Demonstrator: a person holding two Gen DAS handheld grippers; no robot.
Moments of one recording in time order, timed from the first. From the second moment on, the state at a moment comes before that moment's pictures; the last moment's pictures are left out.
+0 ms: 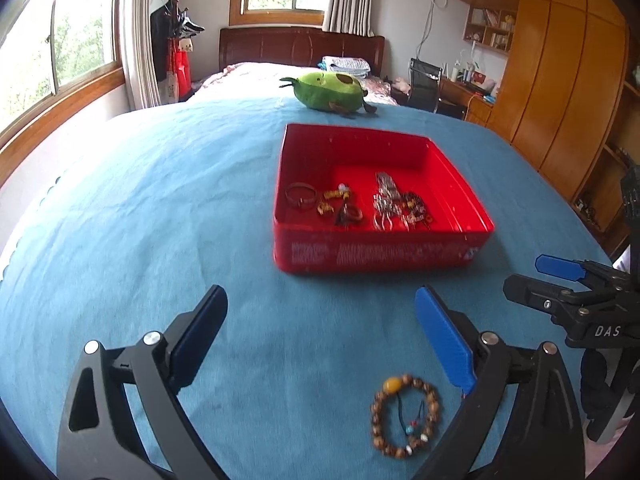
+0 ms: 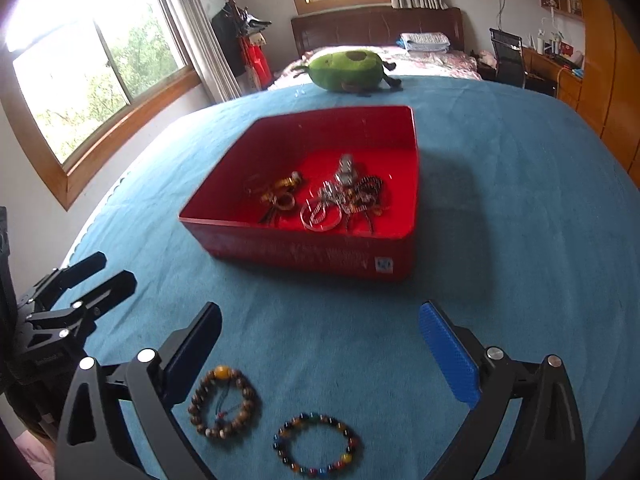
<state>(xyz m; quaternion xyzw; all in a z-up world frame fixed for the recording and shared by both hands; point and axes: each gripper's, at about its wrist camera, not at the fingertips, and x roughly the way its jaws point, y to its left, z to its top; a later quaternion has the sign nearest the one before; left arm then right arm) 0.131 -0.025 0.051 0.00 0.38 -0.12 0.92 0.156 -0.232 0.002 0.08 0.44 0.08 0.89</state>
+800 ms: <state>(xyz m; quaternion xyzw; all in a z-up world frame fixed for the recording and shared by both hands) 0.087 -0.060 -0.016 0.07 0.49 -0.17 0.85 0.100 -0.254 -0.041 0.12 0.50 0.12 0.85</state>
